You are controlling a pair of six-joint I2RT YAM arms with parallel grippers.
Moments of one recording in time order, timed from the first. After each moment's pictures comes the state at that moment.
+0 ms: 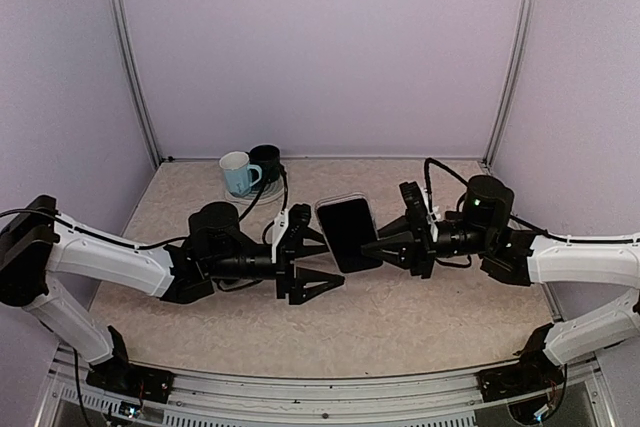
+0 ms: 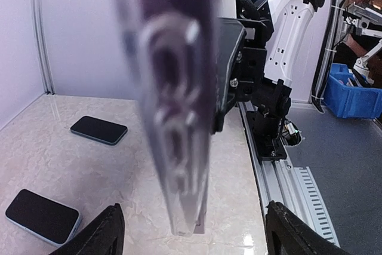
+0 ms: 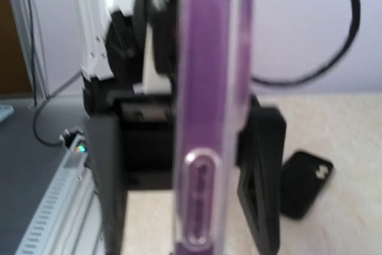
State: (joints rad) left arm -1.00 1.51 0.69 0.76 0.49 0.00; right arm 0.79 1.20 0.62 0.51 -0.80 -0.05
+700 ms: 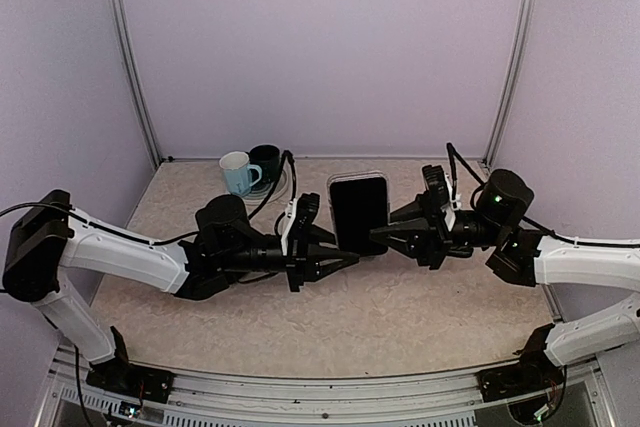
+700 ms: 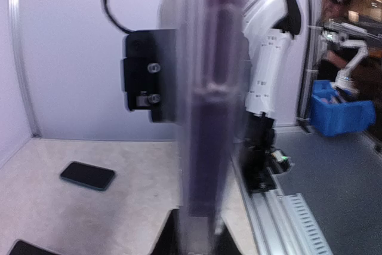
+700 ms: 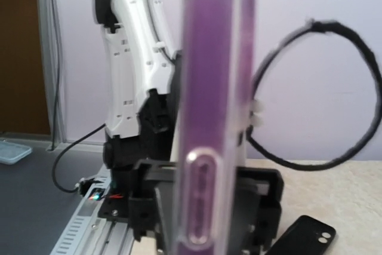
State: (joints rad) left arm -1.03 1.60 0.78 0.90 0.56 -0.04; right arm 0.79 1.16 0.62 0.70 -0.86 0.05
